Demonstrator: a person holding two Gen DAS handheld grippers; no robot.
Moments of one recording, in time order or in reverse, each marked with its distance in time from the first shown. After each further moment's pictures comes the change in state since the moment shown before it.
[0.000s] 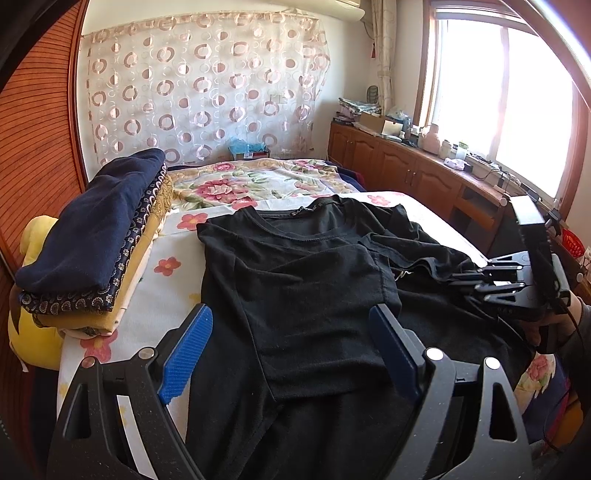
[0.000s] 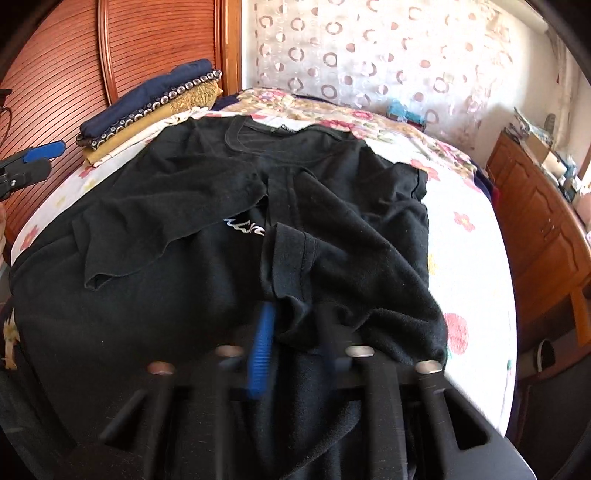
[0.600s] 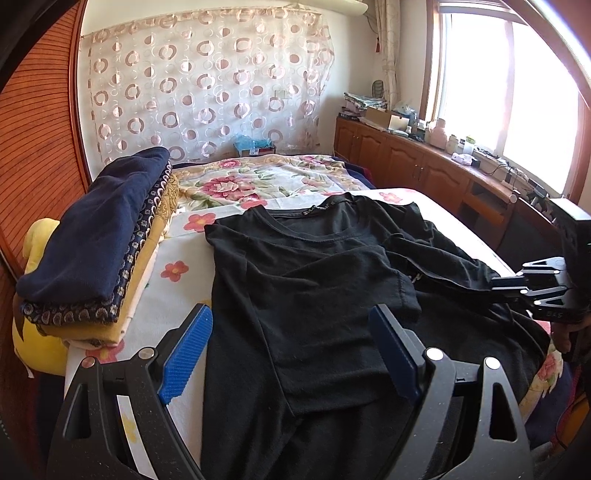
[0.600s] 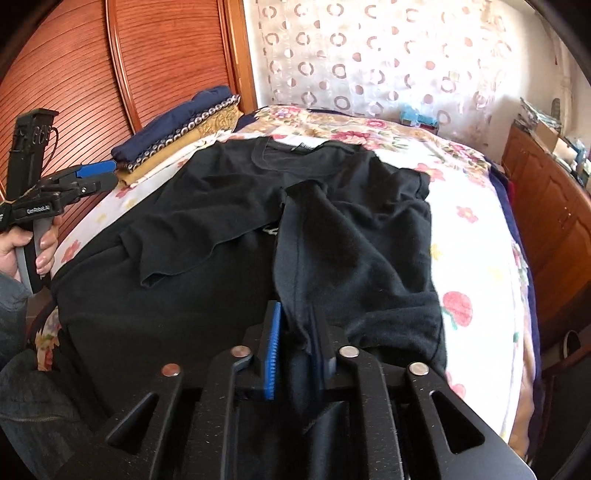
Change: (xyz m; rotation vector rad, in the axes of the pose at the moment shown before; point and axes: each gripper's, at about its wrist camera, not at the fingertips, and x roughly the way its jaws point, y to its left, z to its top) left arm 0.014 0.010 0.009 0.011 0.023 0.028; right arm -0.038 -0.011 -0.017 0.064 -0.058 0.116
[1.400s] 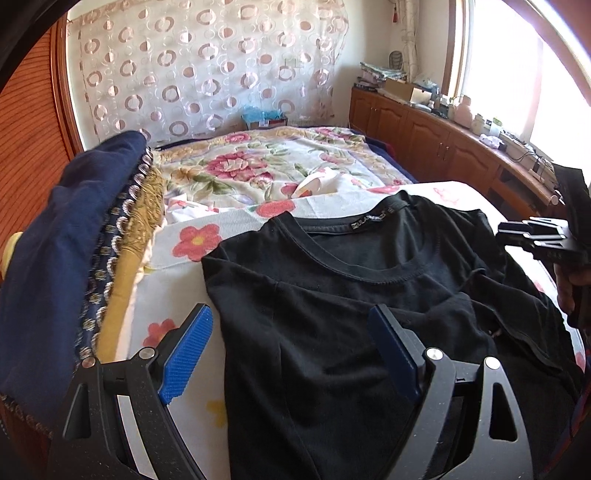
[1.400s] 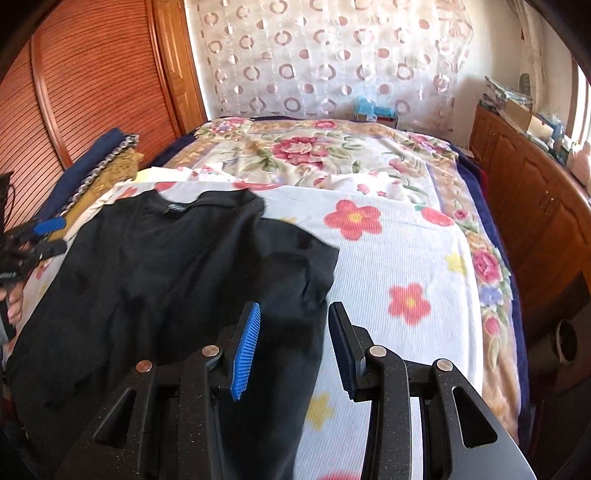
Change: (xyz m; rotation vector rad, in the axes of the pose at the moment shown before) left arm 0.116 0.032 0.059 -0.005 0.134 0.042; right arm 0.095 -0.101 0.092 0.125 0.006 -0.105
